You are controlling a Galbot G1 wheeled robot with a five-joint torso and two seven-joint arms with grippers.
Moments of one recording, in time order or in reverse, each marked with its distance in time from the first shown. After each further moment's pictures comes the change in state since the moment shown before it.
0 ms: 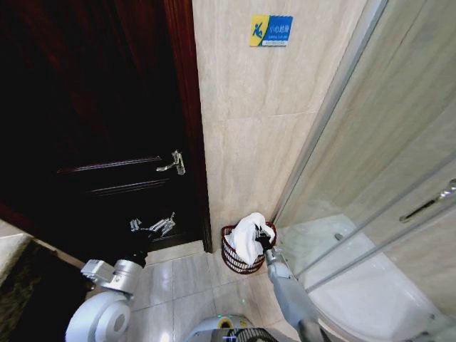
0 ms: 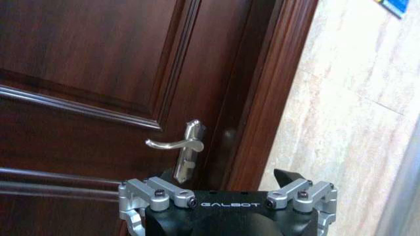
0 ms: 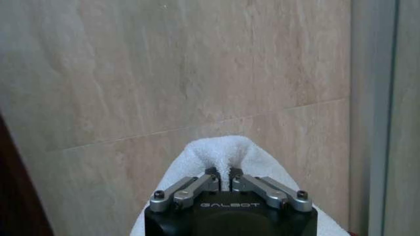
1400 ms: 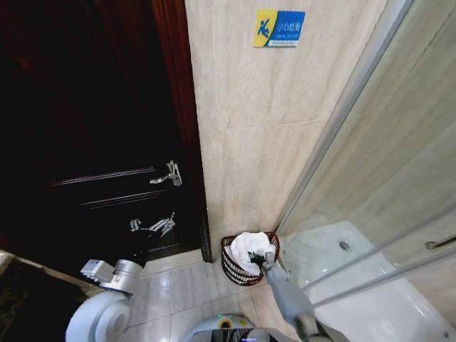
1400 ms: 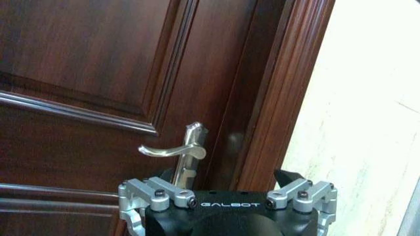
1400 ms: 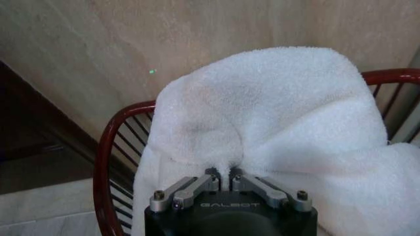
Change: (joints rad) left arm 0.000 0.000 0.000 0.000 0.000 0.000 0.000; right arm 0.117 0.019 0.016 -0.249 -0.166 -0.489 -0.061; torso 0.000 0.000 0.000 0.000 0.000
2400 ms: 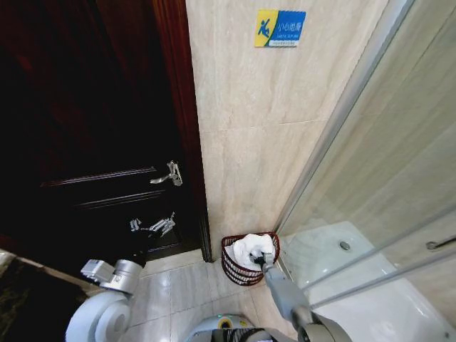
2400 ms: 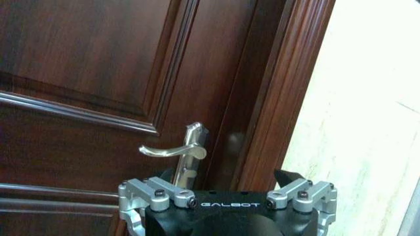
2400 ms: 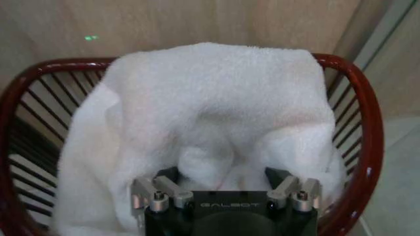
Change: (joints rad) left arm 0.000 0.000 0.000 0.000 0.000 0.000 0.000; right arm 0.036 -0.006 0.027 -0.129 -0.129 0.066 0.231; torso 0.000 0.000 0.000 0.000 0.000
